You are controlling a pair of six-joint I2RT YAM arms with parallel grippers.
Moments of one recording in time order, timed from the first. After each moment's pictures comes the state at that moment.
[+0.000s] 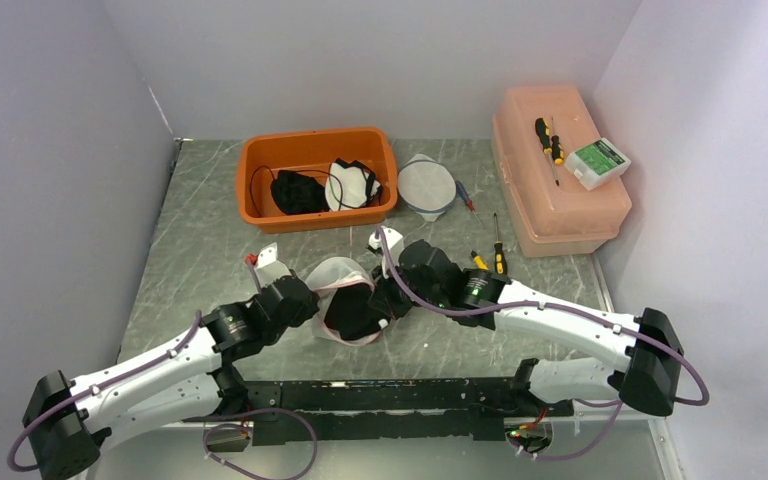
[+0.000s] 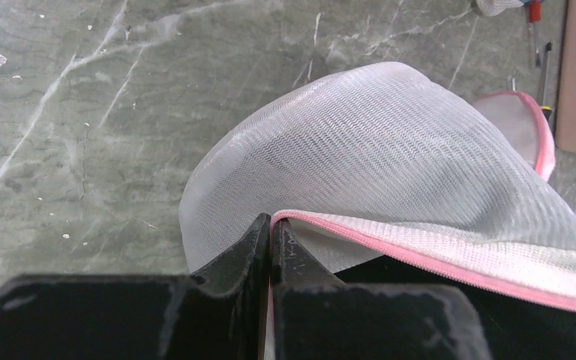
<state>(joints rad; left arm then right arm) -0.91 0.80 0.51 -0.43 -0.52 -1.11 1.05 1.20 0.91 -0.31 -0.04 0.30</state>
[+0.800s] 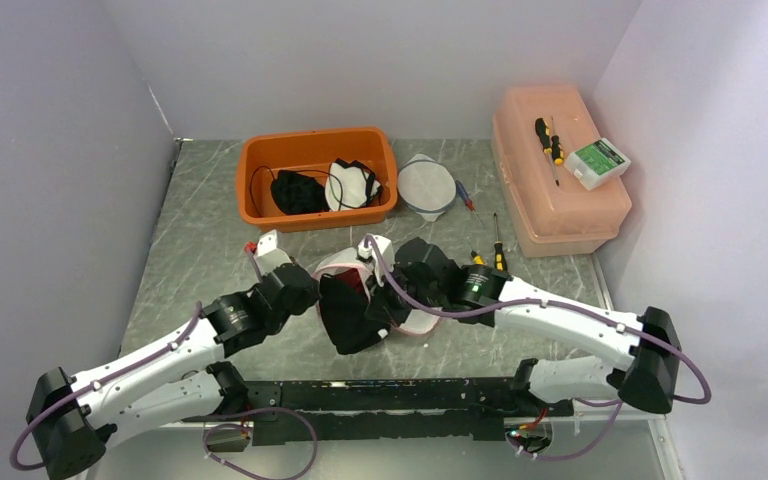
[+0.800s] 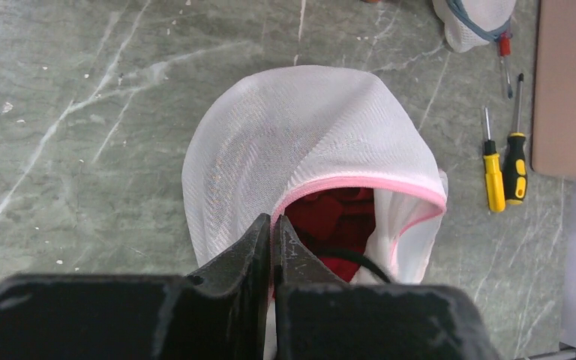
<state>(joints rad) -0.89 0.86 0.61 -0.43 -0.55 -1.07 1.07 1.23 0.96 -0.40 -0.19 0.20</state>
